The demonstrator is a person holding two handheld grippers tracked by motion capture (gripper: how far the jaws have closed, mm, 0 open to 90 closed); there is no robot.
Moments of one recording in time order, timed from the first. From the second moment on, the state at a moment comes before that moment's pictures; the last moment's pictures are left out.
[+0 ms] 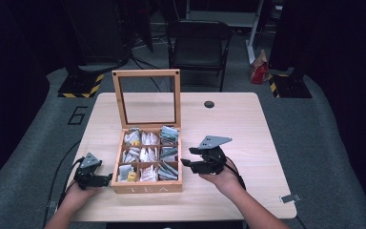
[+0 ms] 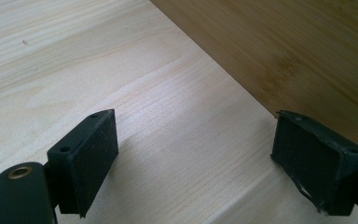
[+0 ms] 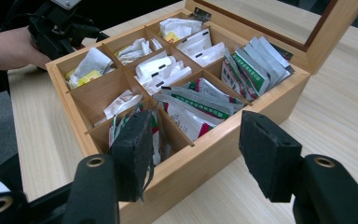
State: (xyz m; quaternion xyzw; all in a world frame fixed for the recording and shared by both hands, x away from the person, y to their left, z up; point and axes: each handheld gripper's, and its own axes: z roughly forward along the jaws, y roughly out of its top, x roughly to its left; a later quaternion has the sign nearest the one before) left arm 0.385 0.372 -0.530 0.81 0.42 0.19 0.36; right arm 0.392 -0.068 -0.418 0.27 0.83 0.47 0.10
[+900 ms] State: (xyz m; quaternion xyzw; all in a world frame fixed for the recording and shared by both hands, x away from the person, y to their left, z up) left arm 0.385 0.372 -0.530 0.81 0.43 0.19 0.36; right arm 0.391 -0.034 -0.438 0.24 0.85 0.47 0.08
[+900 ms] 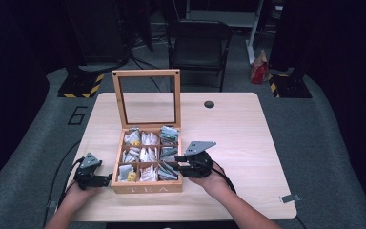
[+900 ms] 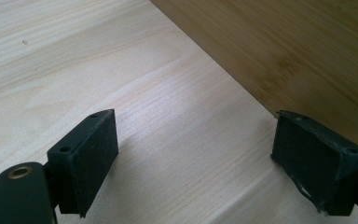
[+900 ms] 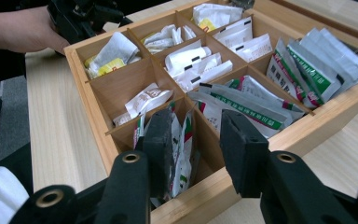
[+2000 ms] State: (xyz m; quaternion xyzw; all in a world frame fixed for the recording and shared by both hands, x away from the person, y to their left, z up) left arm 0.385 0.372 -0.530 0.81 0.42 0.19 0.36; right arm 0.394 -0.021 -0.461 0.23 0.86 0.45 0.07
